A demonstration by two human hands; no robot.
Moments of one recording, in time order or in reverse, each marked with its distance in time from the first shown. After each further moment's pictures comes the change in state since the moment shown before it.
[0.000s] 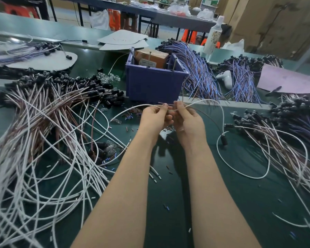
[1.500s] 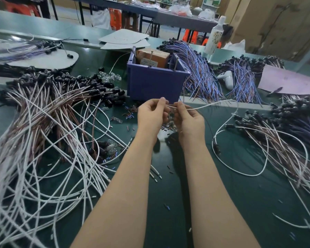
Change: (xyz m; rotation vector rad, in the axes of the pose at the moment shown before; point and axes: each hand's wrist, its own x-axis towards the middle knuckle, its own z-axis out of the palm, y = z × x) left_hand 0.002 0.000 -0.004 0.012 0.139 0.169; right_hand 0.000 0.007 0.002 -0.132 0.070 -0.121
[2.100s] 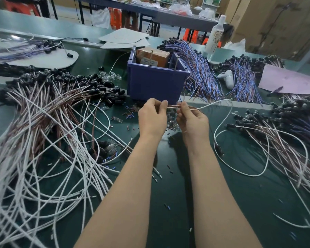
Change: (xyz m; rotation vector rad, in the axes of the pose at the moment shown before) left_hand -0.001 -0.004 0.000 0.624 0.100 0.259; right_hand 0.005 -0.002 -0.009 -0.053 0.015 0.007
